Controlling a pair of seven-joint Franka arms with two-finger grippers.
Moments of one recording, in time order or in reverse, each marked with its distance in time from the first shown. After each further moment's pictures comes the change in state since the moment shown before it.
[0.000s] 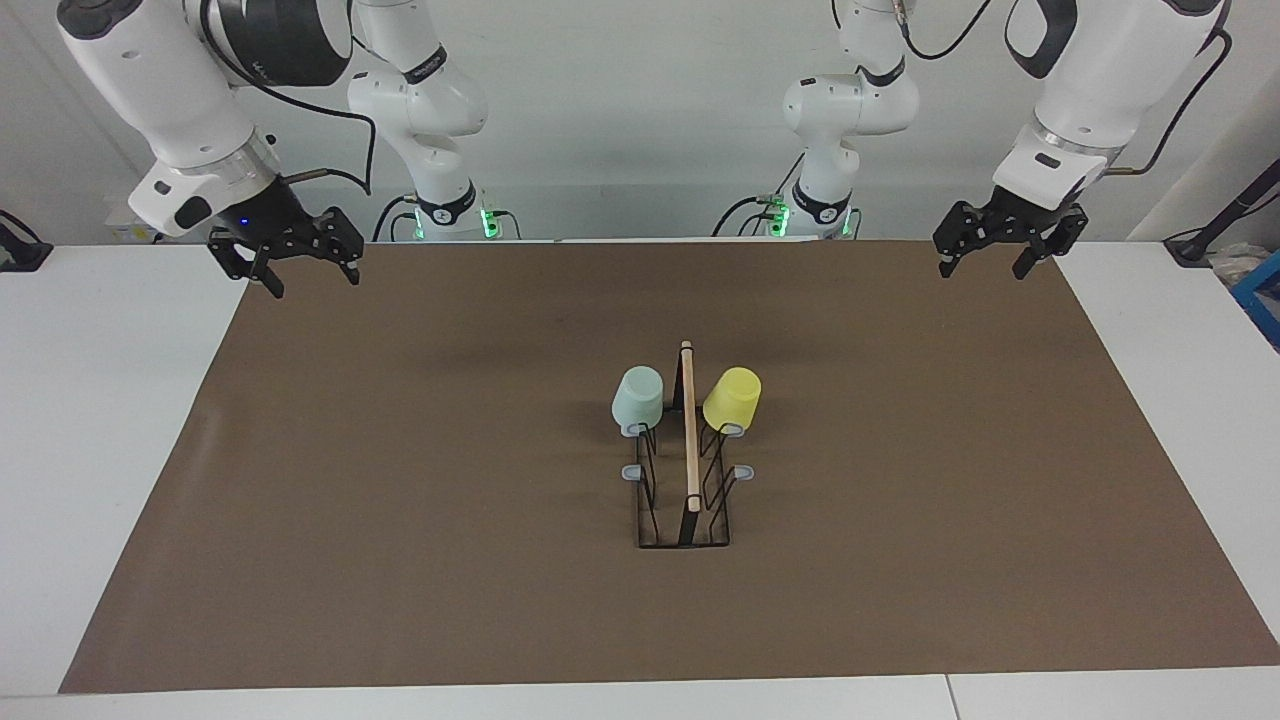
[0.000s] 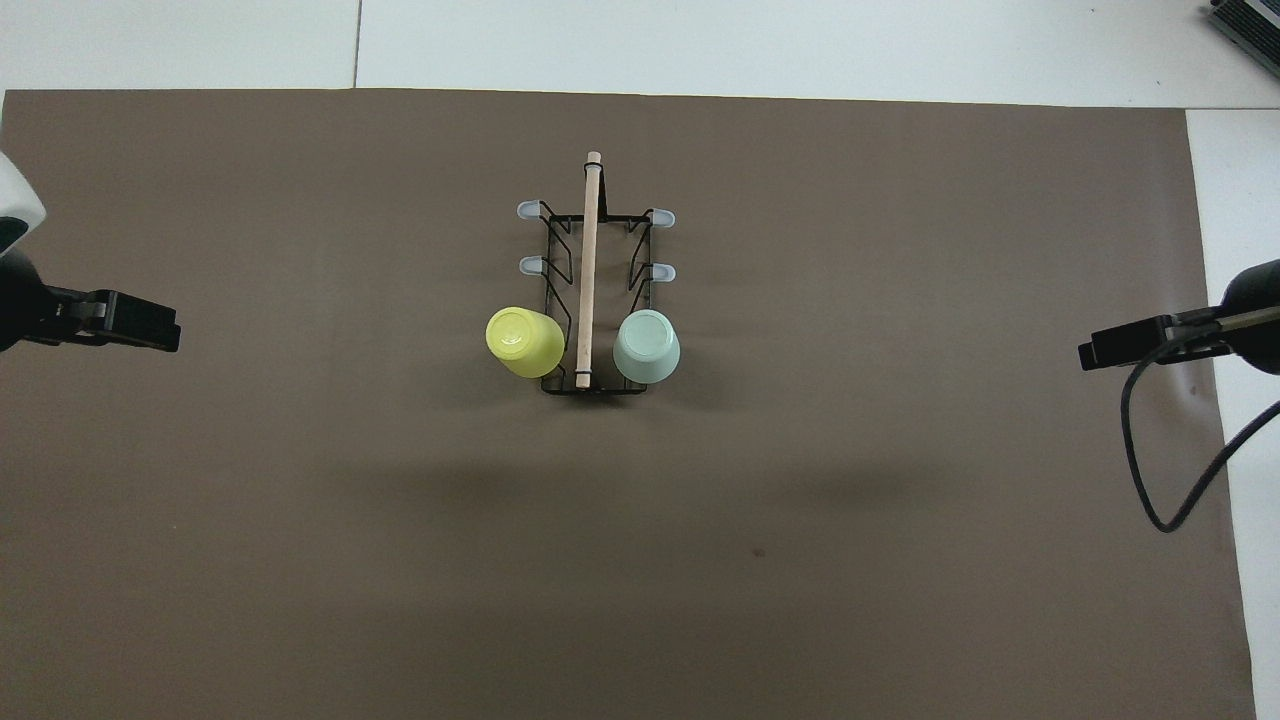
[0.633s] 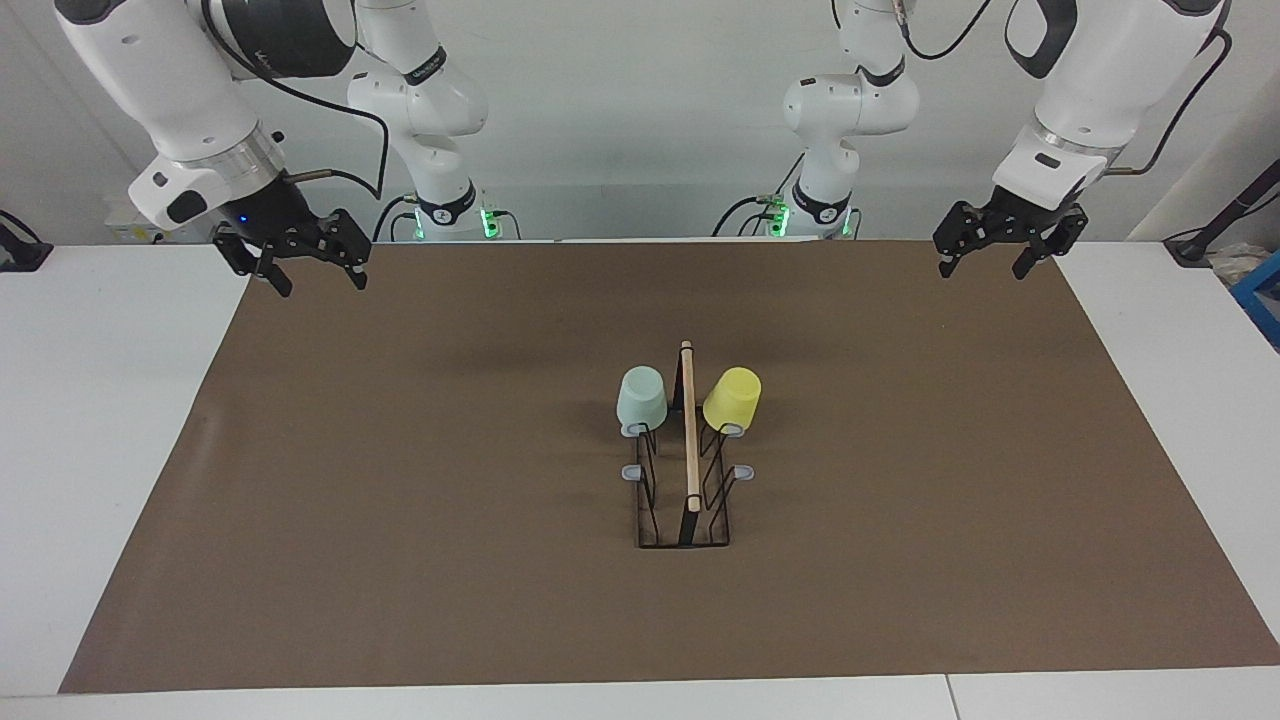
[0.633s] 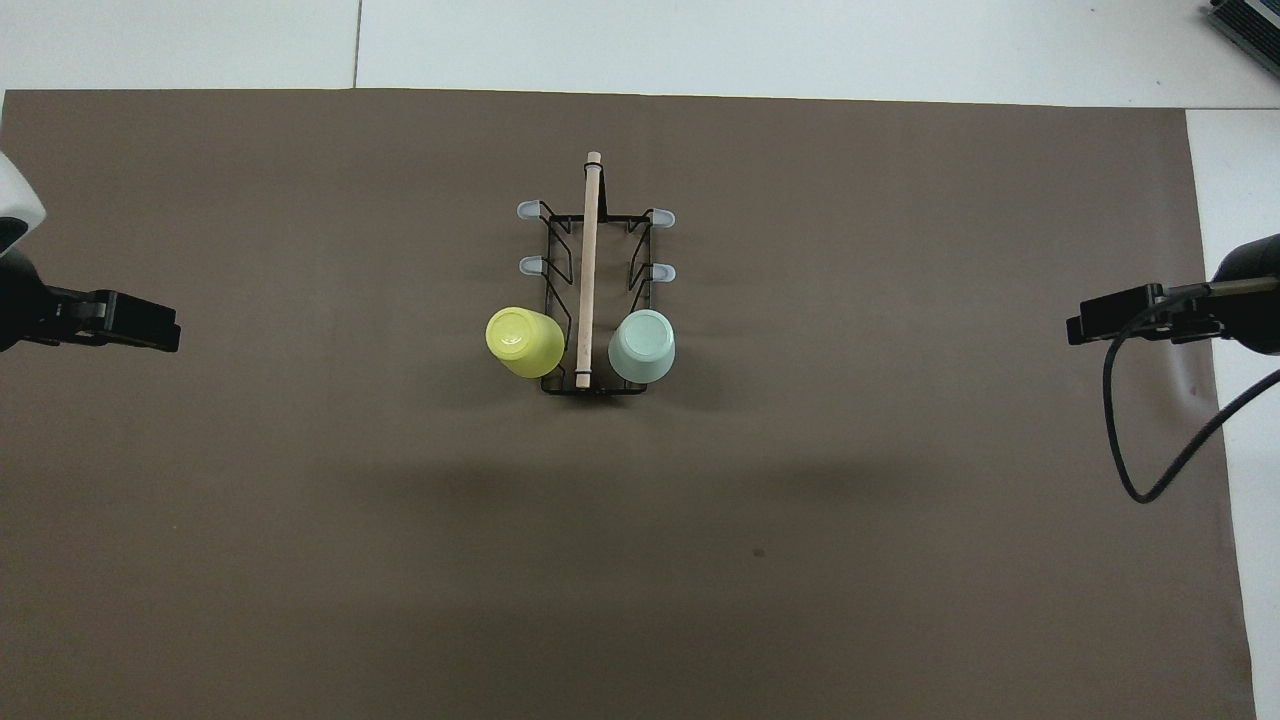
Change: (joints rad) left arm 0.000 0.000 0.000 0.000 0.000 0.000 0.000; right arm 0.018 0.028 0.010 0.060 0.007 -0.006 0.101
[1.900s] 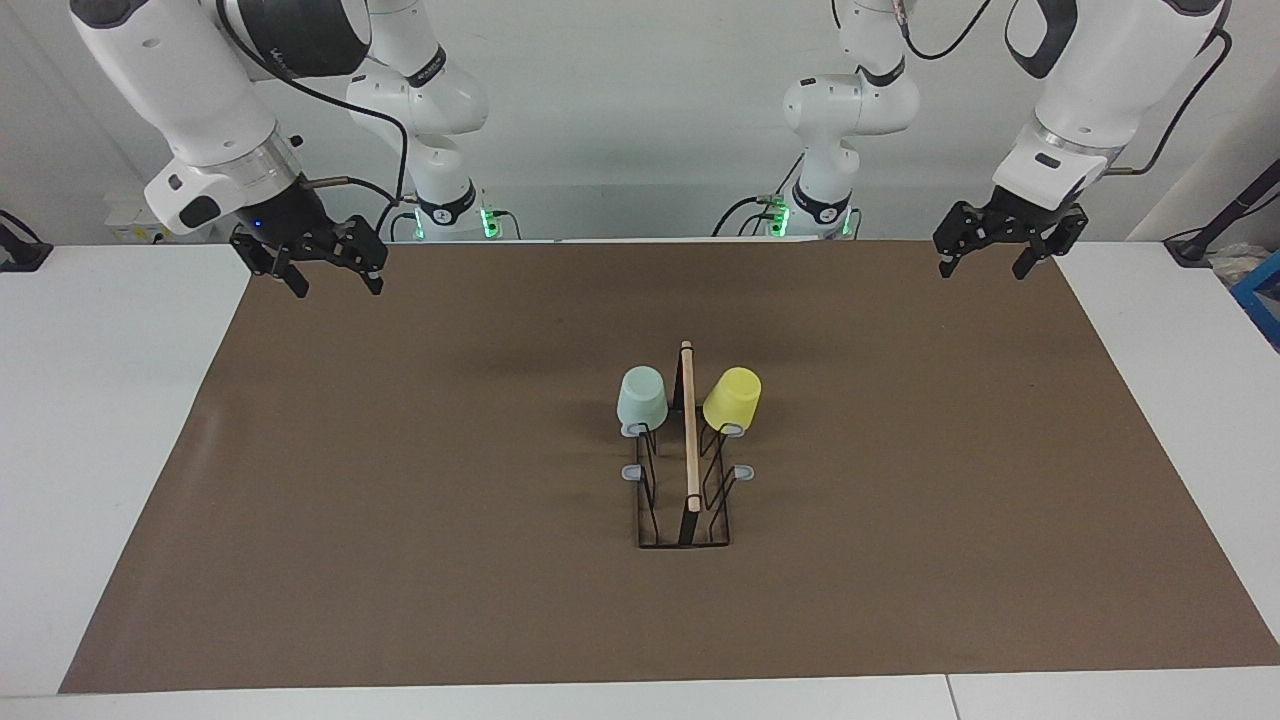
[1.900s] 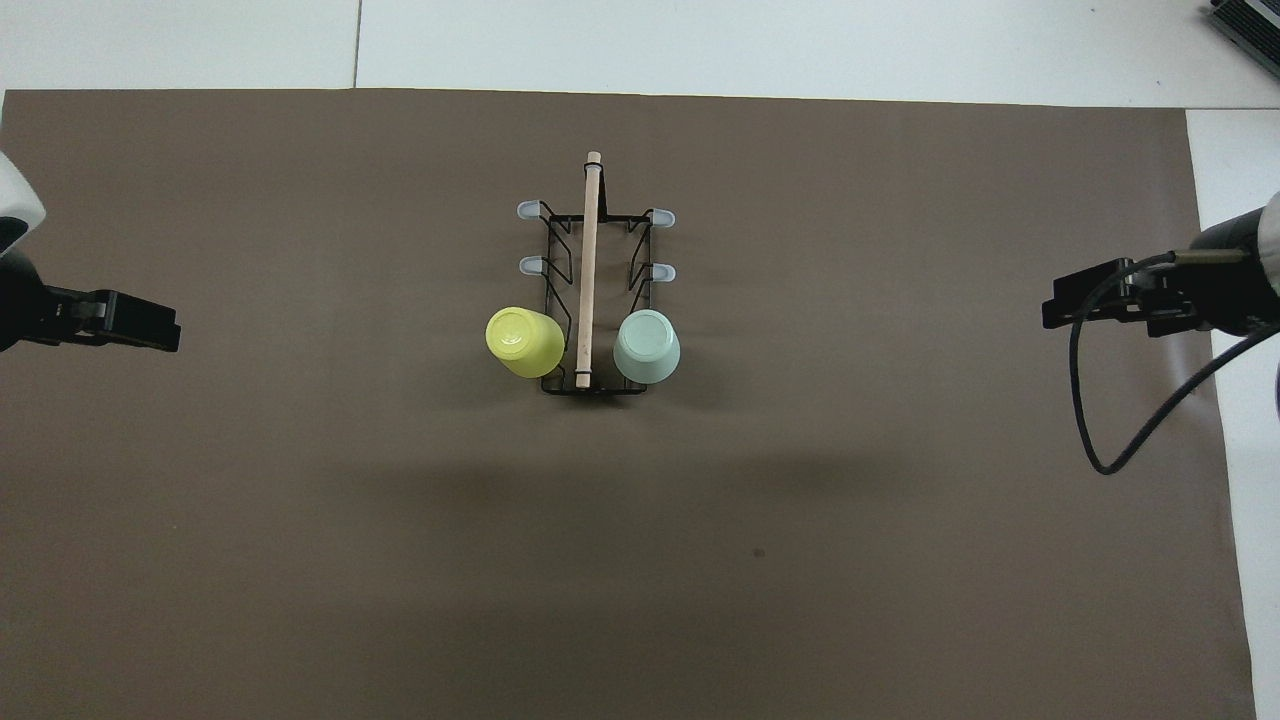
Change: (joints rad) left arm 0.000 0.000 0.000 0.000 0.000 0.000 0.000; right arm 0.110 0.048 -0.074 0.067 -0.002 -0.039 0.118
